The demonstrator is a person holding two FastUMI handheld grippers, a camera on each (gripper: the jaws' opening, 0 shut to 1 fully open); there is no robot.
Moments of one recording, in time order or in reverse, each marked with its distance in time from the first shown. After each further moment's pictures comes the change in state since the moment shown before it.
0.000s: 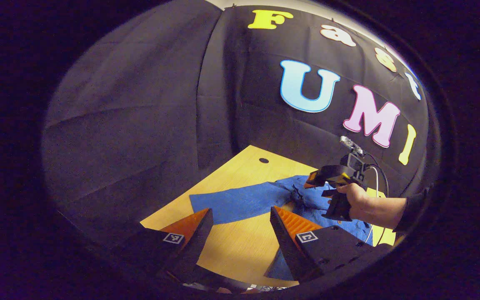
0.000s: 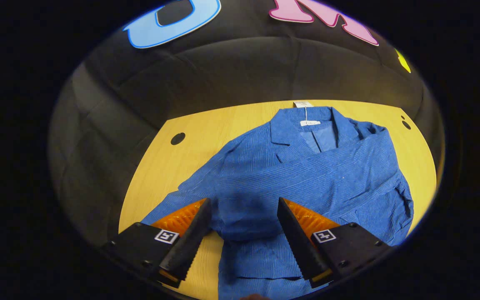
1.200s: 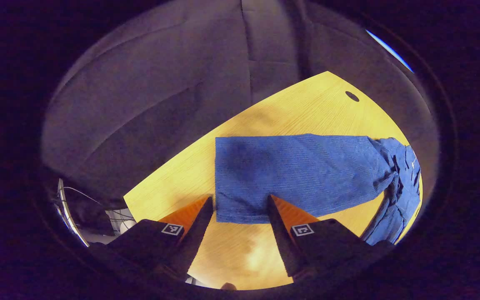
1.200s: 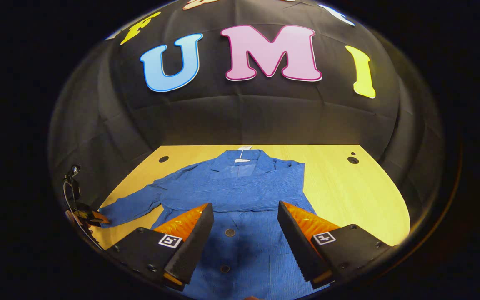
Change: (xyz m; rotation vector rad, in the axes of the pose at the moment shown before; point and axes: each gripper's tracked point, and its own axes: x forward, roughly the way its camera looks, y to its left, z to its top) left arm 0.166 0.064 -0.063 -0.166 0.538 0.373; right arm -0.156 -0.187 0.006 -0.108 -0.289 -0.042
